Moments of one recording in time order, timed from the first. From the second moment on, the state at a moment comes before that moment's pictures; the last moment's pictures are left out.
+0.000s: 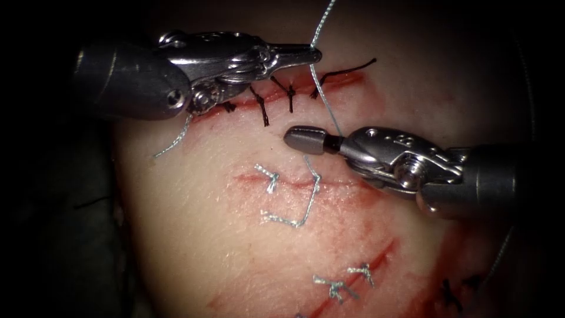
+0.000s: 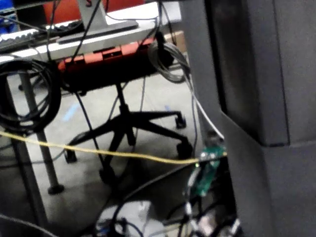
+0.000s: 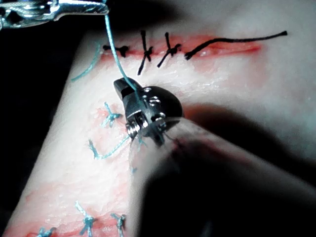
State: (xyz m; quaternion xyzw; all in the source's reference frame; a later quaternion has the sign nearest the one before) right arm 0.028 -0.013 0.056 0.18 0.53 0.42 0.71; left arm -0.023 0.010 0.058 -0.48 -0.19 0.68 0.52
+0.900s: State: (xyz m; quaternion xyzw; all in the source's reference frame) right arm 0.021 -0.014 0.050 0.11 0.53 0.49 0.68; left arm -0.013 0.005 0.058 -0.23 -0.17 0.86 0.41
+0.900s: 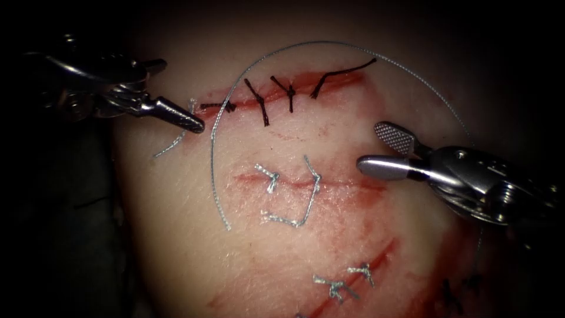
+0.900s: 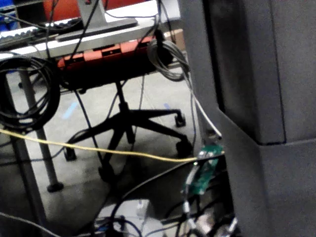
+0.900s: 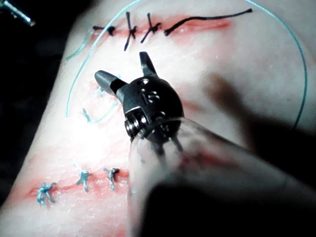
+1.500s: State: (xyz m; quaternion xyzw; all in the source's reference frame) right arm 0.021 -0.015 0.050 0.11 0.53 0.49 0.68; left arm -0.025 -0.003 0.056 -0.33 -0.17 0.93 0.07
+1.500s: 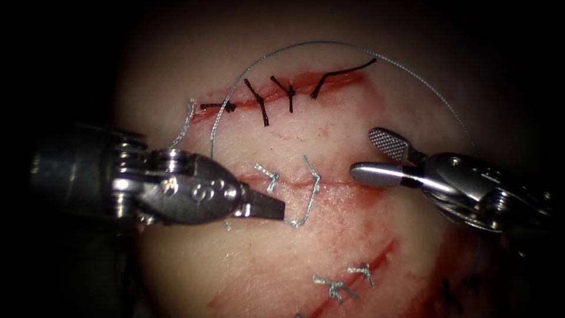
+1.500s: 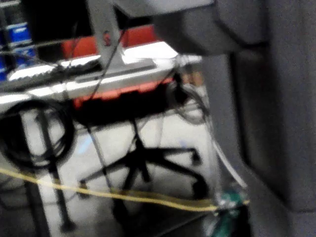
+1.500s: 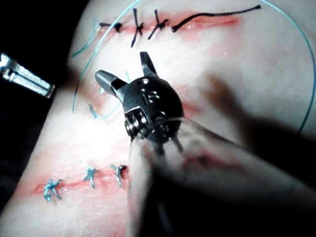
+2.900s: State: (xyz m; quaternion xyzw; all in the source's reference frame) right arm 0.023 -0.017 0.050 0.10 0.58 0.27 0.76; left arm -0.026 0.001 0.063 -0.24 -0.13 0.95 0.15
